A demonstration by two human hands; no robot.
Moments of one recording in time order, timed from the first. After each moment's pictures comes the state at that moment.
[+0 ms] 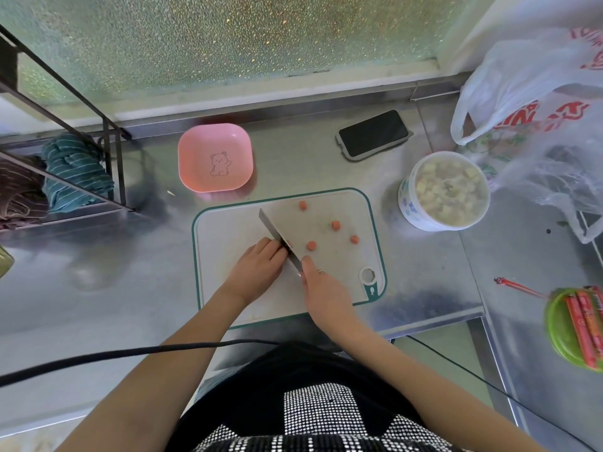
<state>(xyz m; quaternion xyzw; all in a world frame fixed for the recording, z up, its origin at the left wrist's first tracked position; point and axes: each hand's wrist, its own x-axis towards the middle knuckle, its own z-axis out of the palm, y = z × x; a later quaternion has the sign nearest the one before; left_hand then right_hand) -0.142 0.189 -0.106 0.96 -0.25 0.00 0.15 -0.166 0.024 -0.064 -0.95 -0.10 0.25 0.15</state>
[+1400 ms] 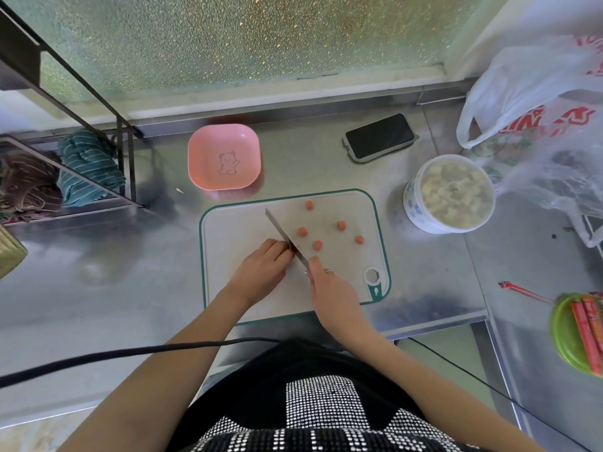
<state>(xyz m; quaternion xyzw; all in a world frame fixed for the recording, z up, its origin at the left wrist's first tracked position) -0.147 0.189 -0.105 0.95 -0.25 0.01 0.19 -0.172 0.019 -0.061 -0.96 -0.11 0.21 0.15</state>
